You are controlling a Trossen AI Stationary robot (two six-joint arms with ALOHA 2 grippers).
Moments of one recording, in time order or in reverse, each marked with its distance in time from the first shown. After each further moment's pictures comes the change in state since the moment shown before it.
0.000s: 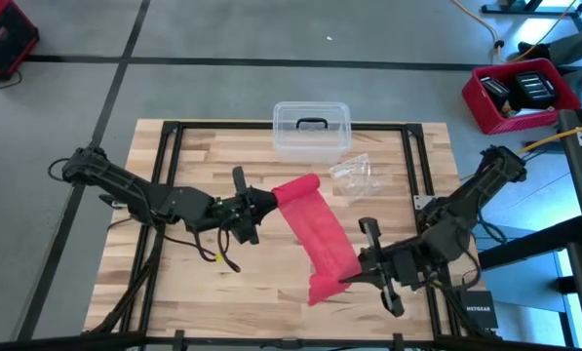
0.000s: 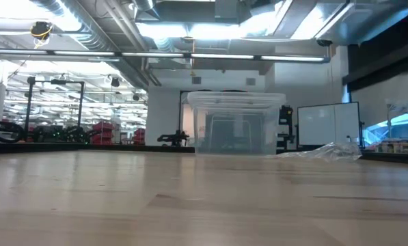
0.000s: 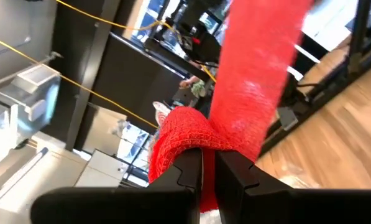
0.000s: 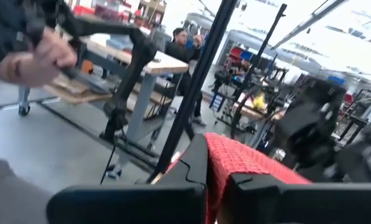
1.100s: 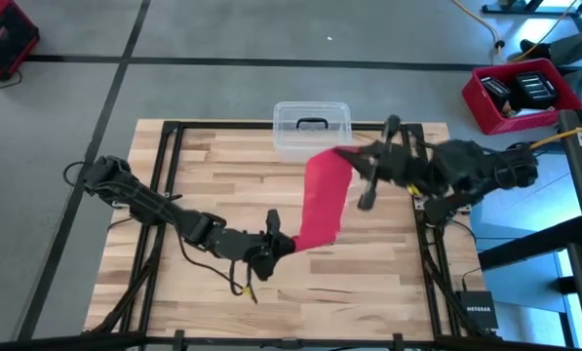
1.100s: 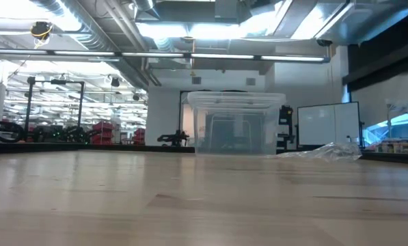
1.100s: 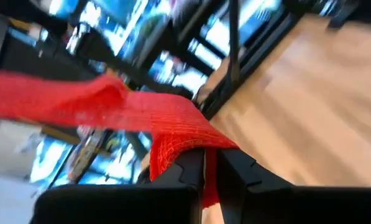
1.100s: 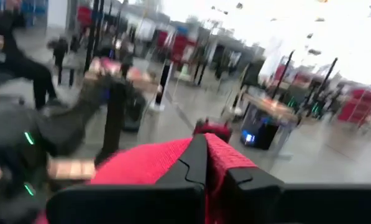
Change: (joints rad) left arm -0.102 0.248 -0.006 -0.063 0.194 -0.244; right arm -0.451 -0.082 0.272 -0.321 0.259 0.064
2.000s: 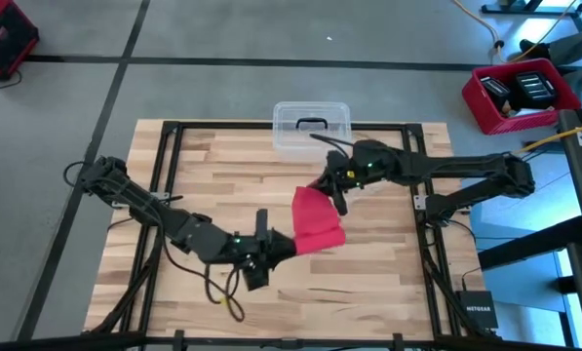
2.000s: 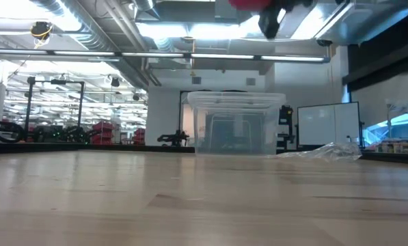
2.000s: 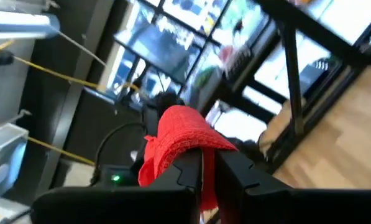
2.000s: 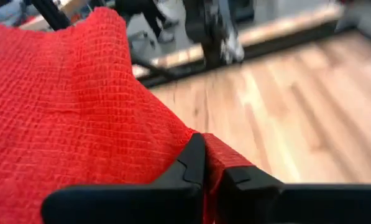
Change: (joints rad) left arm -0.045 -0.015 0.224 0.078 -0.085 0.303; right arm -0.403 0.050 -0.539 0.125 -0.885 0.583
